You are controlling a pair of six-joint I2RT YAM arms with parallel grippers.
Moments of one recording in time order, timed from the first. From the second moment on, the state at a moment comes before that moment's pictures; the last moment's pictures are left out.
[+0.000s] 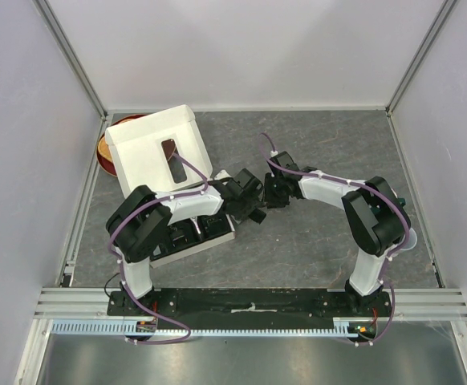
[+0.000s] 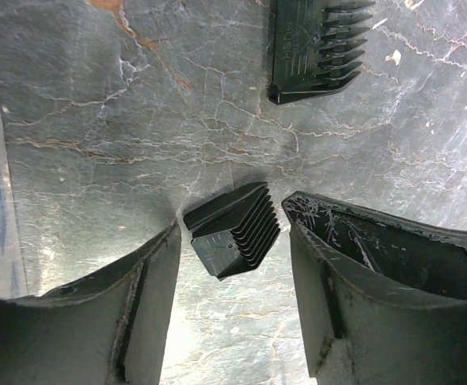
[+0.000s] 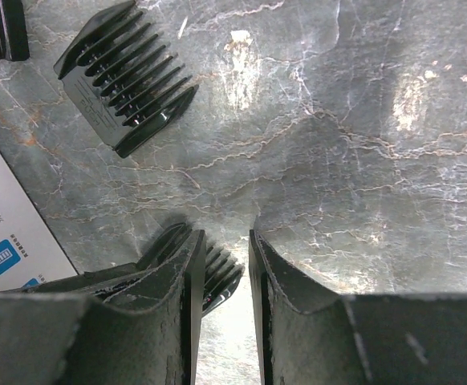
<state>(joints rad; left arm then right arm) -0.83 1.86 1.16 -0.38 -0.21 -1.47 0.55 1.83 1.11 -0.33 -0.09 0.63</state>
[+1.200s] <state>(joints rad) -0.82 1.81 0.95 0.00 -0.08 -1.31 0.55 1.70 0.93 -0.29 -0.06 0.78</state>
